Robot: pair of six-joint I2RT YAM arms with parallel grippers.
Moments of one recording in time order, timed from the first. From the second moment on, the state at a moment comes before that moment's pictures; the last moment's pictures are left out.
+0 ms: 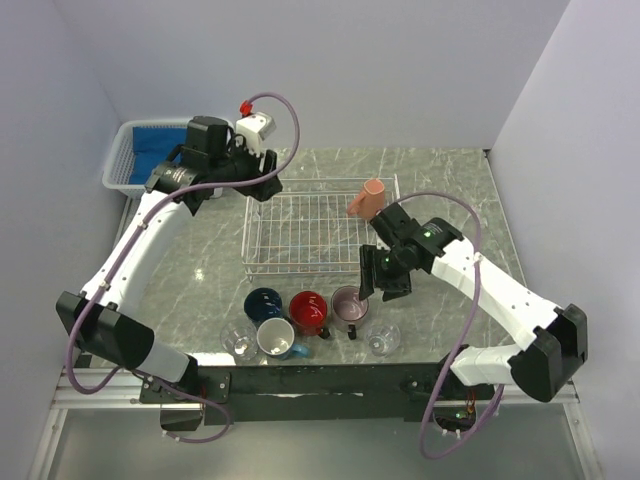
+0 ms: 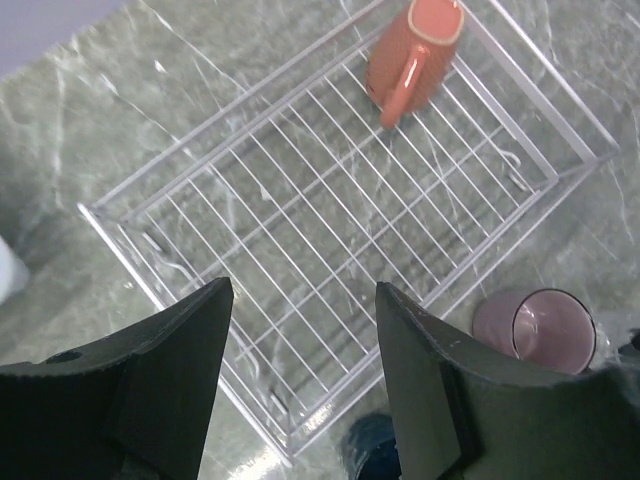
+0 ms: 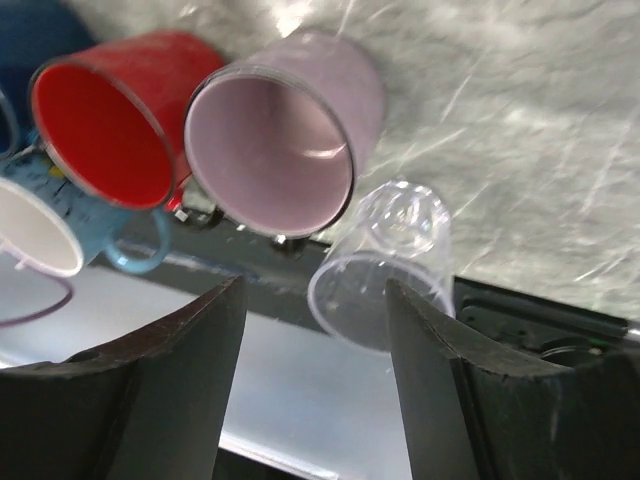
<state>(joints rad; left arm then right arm) -0.37 1.47 1.63 -0.69 0.33 0.07 0.64 1.27 1.14 -1.11 -0.16 0.63</state>
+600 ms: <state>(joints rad) -0.36 1.46 1.59 -0.70 0.42 -0.02 0.67 1.39 1.07 -1.02 -0.06 0.59</state>
